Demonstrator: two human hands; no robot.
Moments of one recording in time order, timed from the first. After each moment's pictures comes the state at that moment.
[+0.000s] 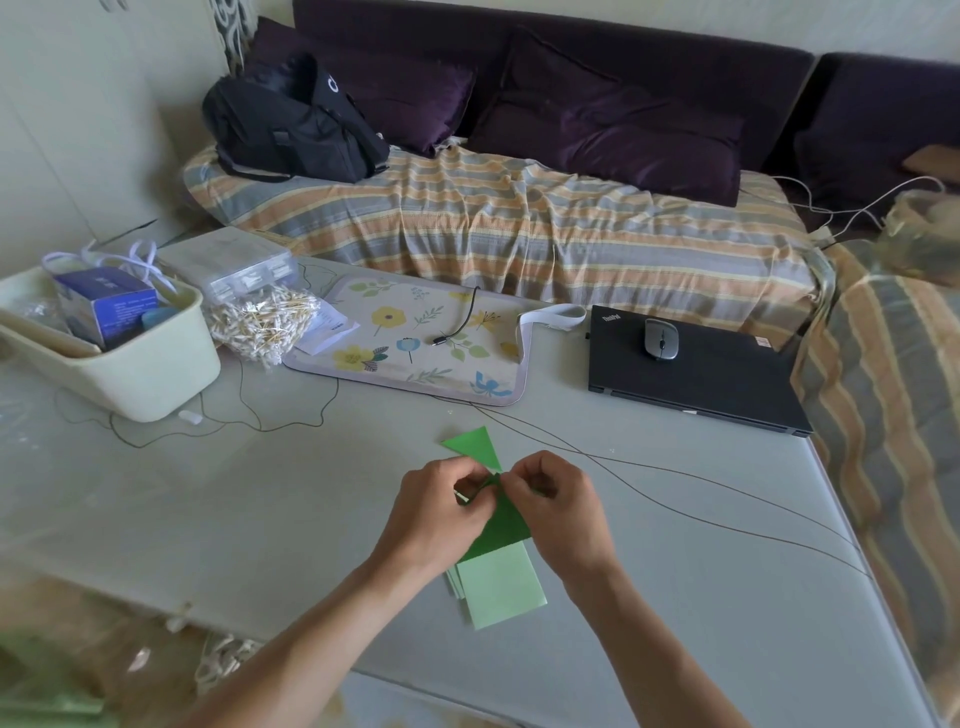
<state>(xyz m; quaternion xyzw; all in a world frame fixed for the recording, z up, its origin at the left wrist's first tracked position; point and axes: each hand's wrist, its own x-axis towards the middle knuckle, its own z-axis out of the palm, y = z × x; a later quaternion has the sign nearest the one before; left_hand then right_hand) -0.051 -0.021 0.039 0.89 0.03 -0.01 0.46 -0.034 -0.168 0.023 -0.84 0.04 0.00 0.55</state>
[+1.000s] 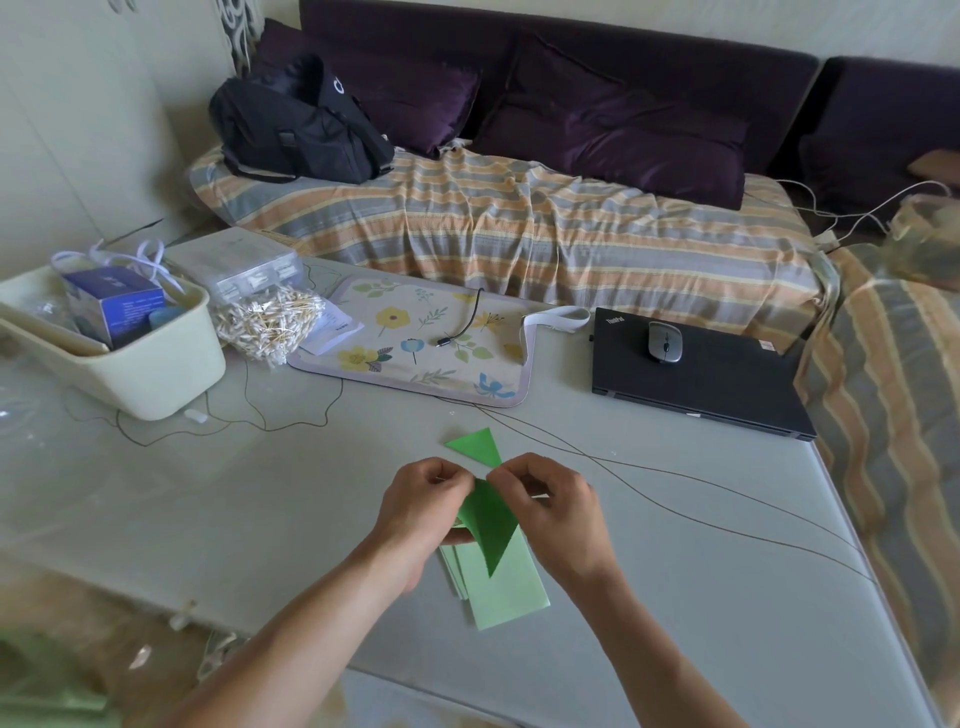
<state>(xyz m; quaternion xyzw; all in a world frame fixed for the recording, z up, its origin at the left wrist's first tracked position) -0.049 -0.017 0.050 0.72 0.24 -0.09 0.64 -0.041 -0.164 0.033 -0.85 -0.06 -0.03 0.52</state>
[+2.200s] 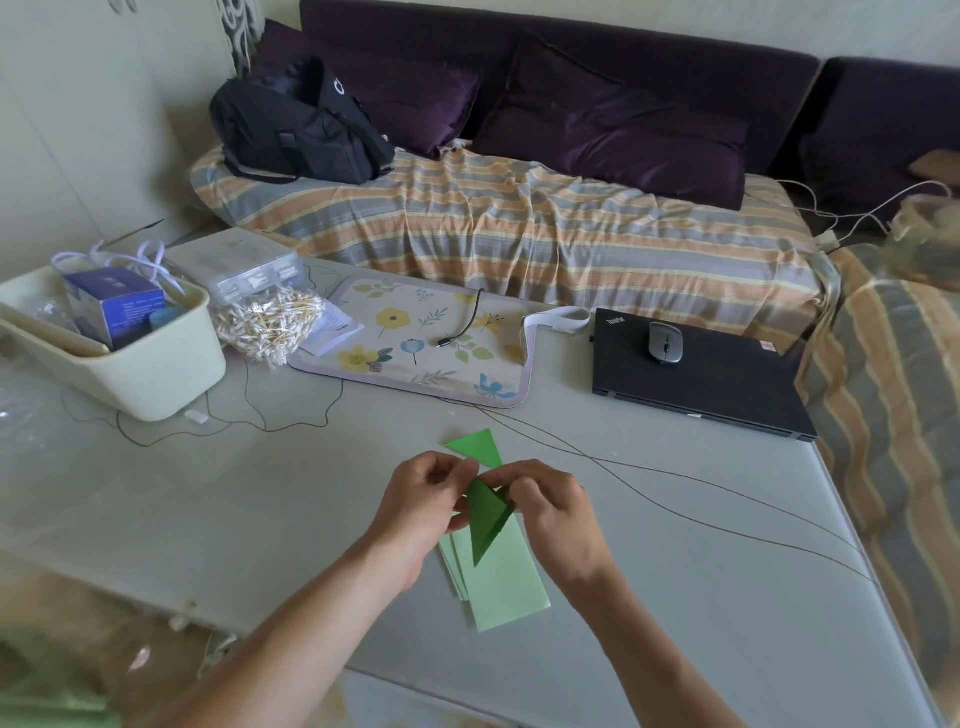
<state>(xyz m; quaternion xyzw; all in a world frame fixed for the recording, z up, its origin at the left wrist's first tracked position) -0.044 -0.015 0.043 0.68 0.20 -0.07 0.70 -0.040 -0.163 0.031 -0.82 -0.04 0.05 0.57</state>
